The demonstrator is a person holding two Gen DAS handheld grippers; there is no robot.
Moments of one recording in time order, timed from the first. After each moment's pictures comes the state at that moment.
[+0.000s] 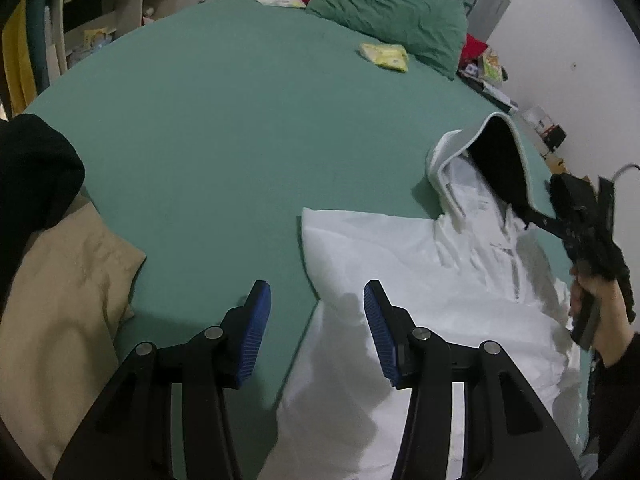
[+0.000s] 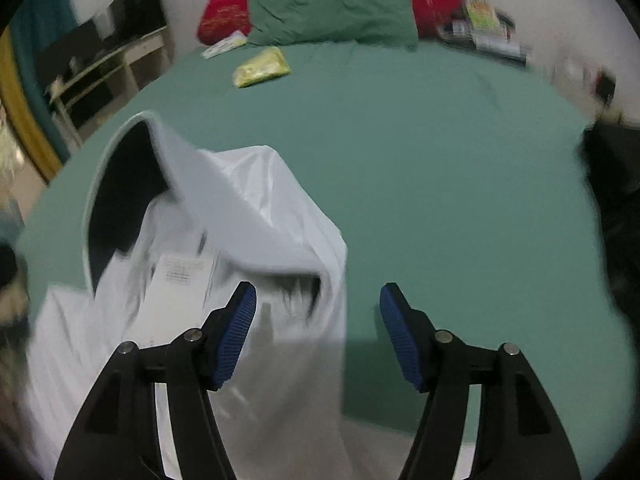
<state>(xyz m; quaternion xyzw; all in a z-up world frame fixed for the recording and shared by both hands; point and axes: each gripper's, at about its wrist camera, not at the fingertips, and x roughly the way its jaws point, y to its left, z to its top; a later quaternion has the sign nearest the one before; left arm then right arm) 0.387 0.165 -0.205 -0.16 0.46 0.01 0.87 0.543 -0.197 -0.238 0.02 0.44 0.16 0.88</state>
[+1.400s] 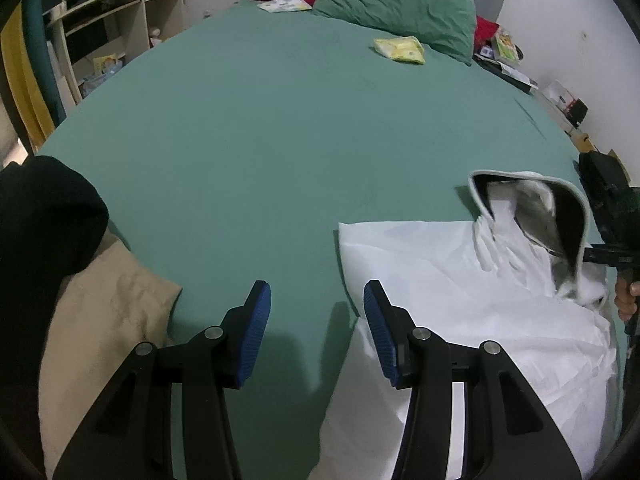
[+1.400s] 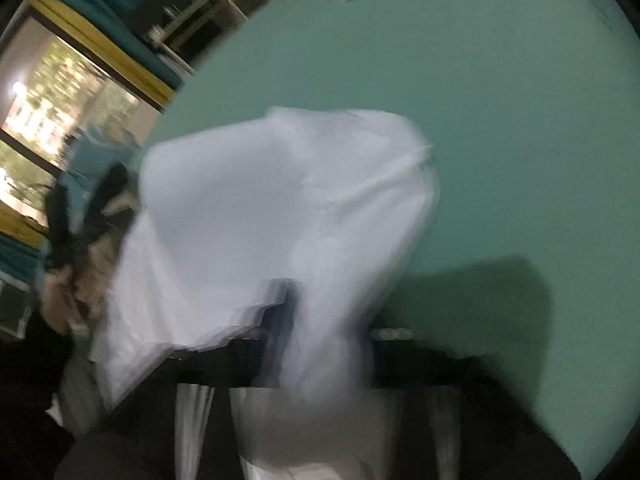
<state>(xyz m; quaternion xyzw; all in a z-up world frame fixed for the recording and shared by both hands) 0.399 0.168 -0.199 -0.09 0.47 0.05 0.88 0.521 -0.220 -0.273 0.03 0.54 0.39 0.75</state>
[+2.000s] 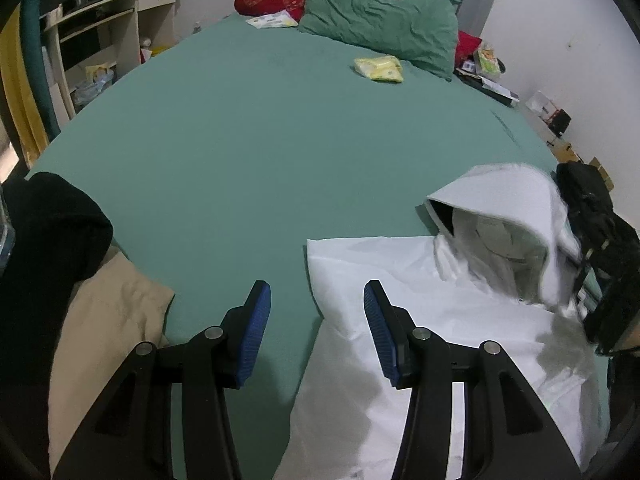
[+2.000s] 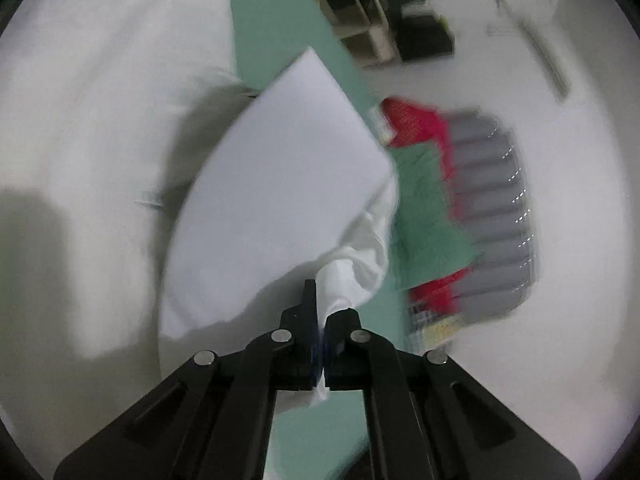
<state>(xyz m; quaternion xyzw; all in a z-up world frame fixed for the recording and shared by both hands) 0.385 0.161 -0.170 -0.10 0.44 0.02 0.89 0.362 -0.113 -0.281 -0.59 0.13 0.21 0.77</state>
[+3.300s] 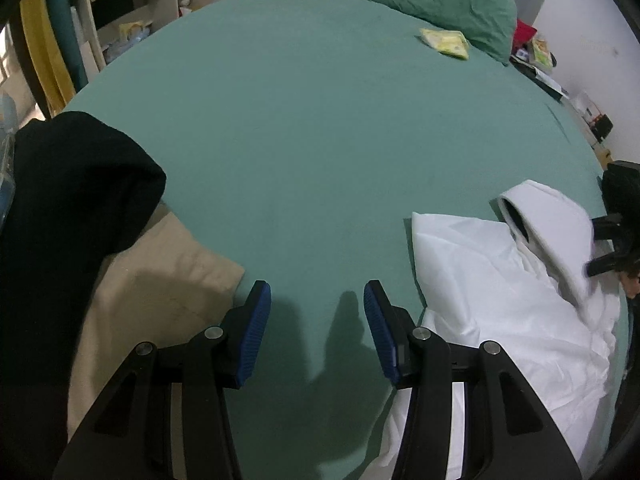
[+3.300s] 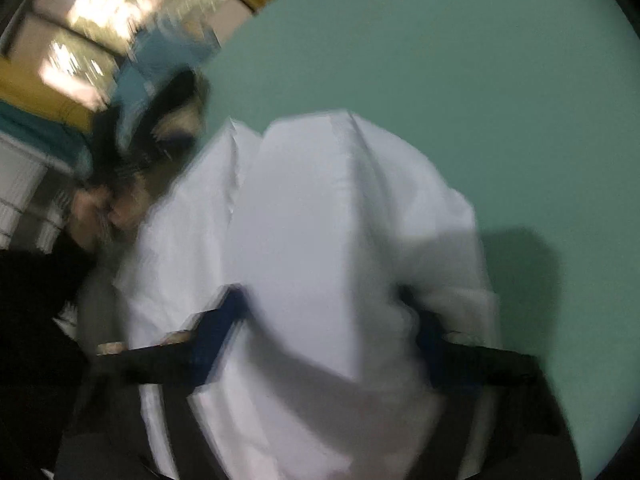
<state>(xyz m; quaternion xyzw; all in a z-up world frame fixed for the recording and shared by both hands) 0.397 0.210 -0.207 -0.12 0.50 0.09 0.85 0.505 -0.063 -0.260 -0.12 0.56 0.55 0.60</state>
